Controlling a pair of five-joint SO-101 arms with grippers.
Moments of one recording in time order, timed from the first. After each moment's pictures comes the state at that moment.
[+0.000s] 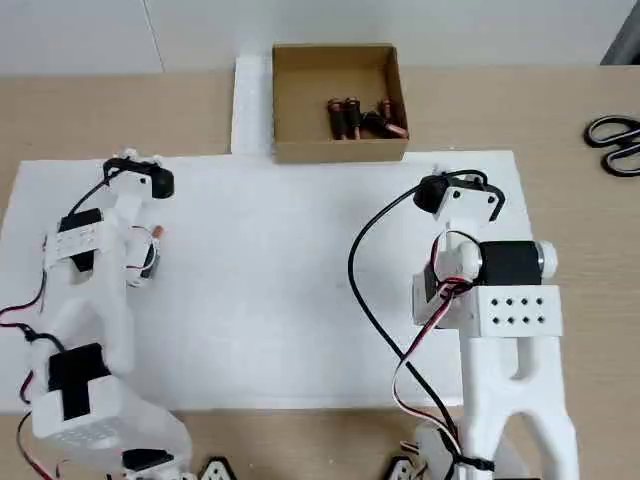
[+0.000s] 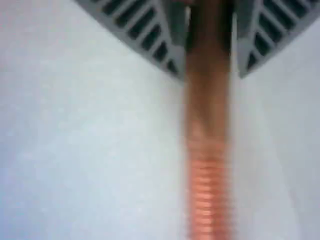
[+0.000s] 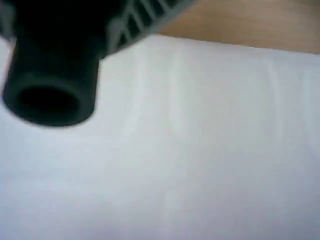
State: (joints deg) left arm -22.0 8.0 24.4 60.9 -25.6; right arm -4.8 -33.2 25.8 98.3 -4.0
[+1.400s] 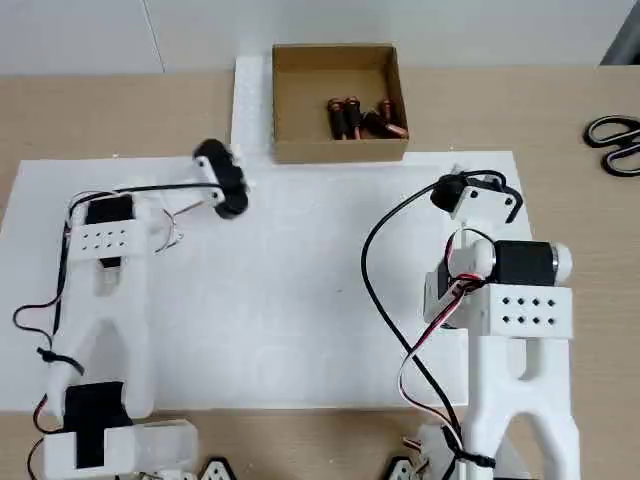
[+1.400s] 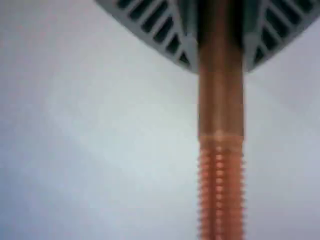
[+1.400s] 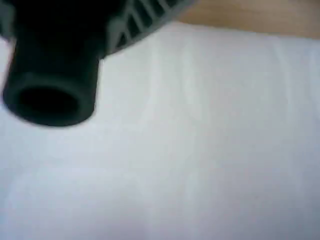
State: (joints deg) left arm -10.0 -4.9 23.5 57.4 -70.5; right arm -1.0 -33.2 25.8 98.3 -3.6
